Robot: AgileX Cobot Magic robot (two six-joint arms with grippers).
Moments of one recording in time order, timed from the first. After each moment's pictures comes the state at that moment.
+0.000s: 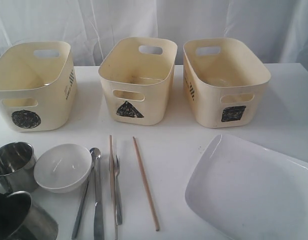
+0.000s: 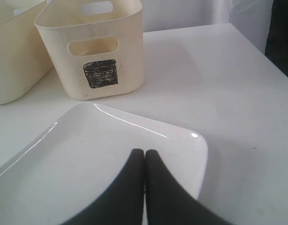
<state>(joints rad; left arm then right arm) 0.00 1.09 -0.44 -0.58 0.89 0.42 -0.12 0.00 0.00 0.01 0.37 0.11</state>
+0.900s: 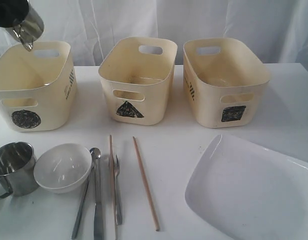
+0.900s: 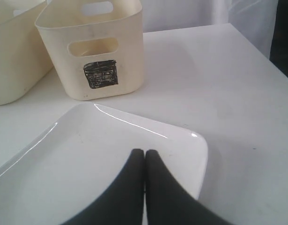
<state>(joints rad) 0.00 1.74 -1.71 -0.23 0.71 0.32 -0.12 0.00 0.00 0.01 0.37 0.11</state>
